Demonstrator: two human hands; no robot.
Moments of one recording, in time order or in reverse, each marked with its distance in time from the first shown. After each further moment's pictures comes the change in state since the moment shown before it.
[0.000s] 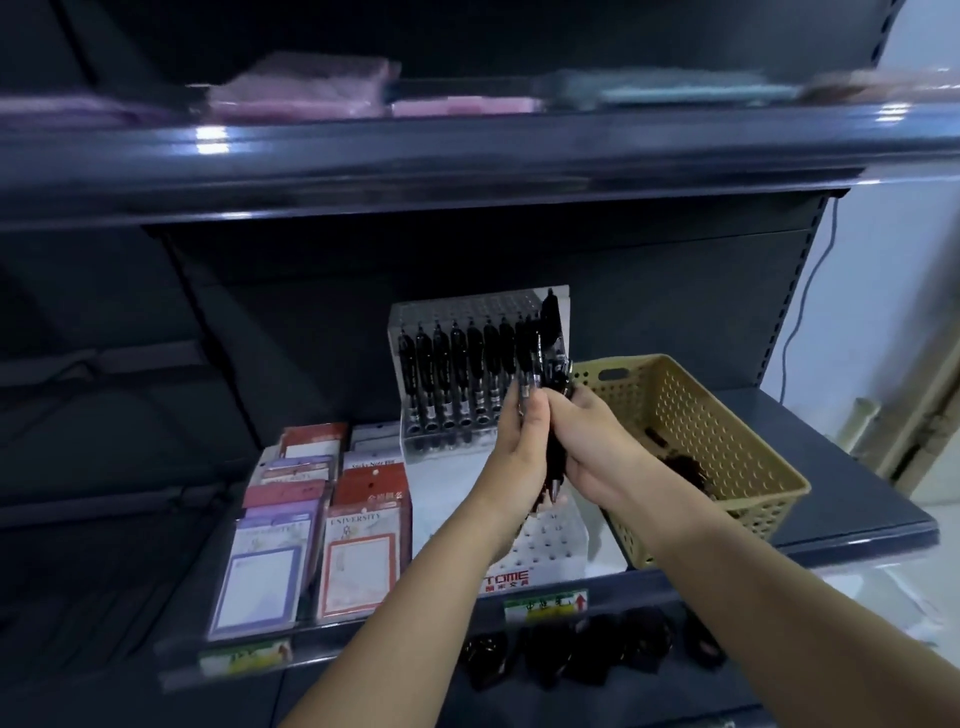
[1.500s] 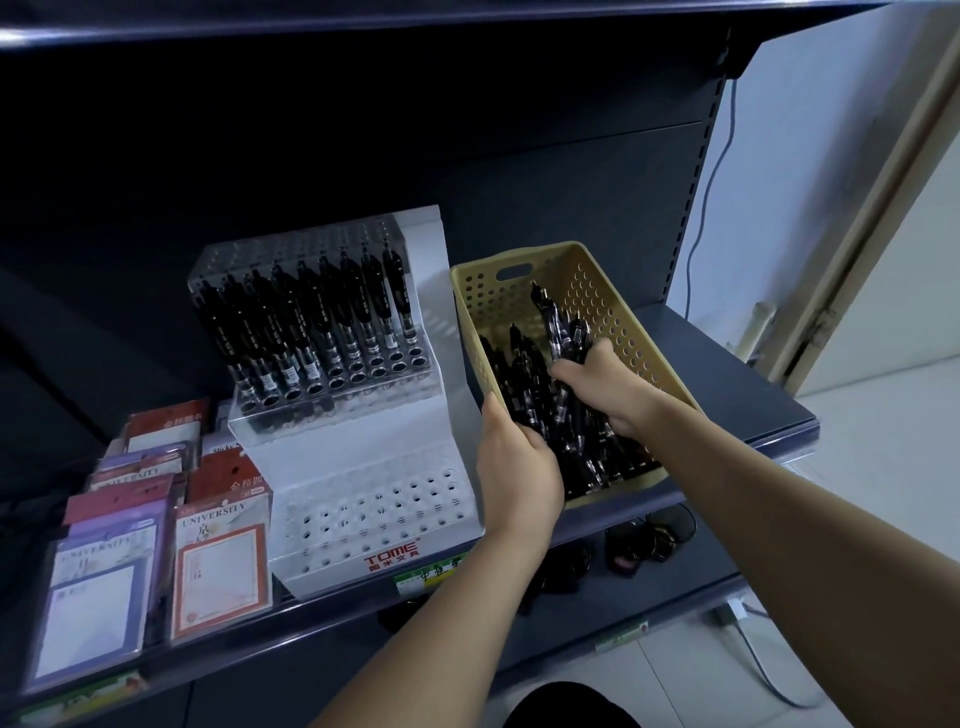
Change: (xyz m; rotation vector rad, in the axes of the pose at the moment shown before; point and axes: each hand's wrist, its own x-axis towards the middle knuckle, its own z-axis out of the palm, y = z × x) left_hand 0.051 -0.075 0.124 0.485 0.376 -0.013; right_hand 0.059 0.025 -0.155 -0.476 0.212 0.104
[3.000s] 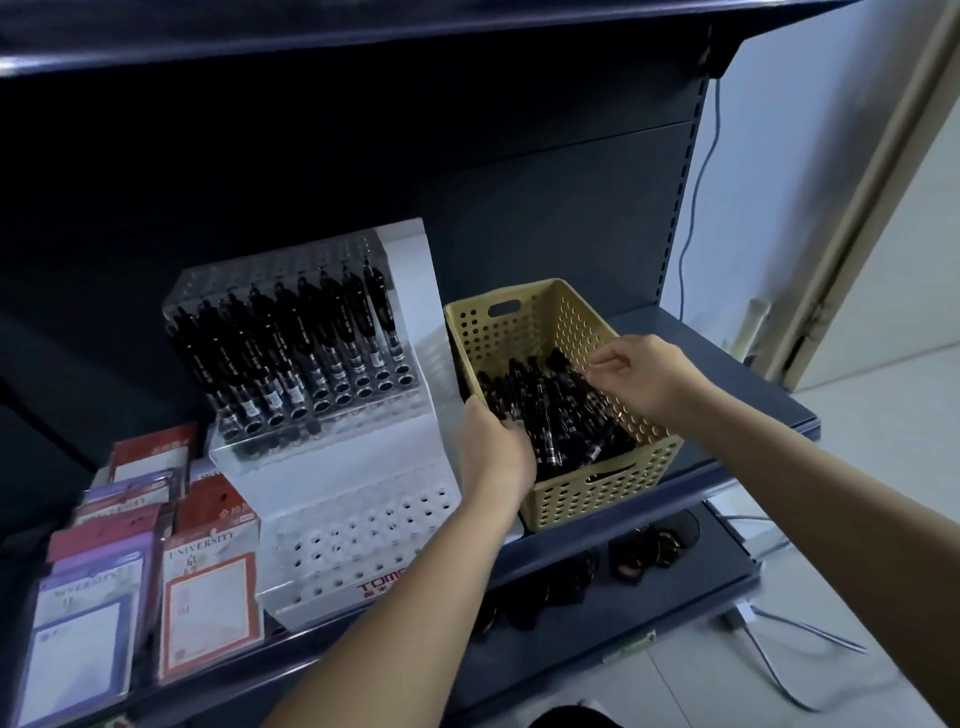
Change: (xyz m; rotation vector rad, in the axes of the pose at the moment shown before) left_hand 0.038 0.005 -0.002 -0.111 -0.114 -0.129; right_hand -0.017 -0.004 -0.048 -0.493 0.059 -0.264
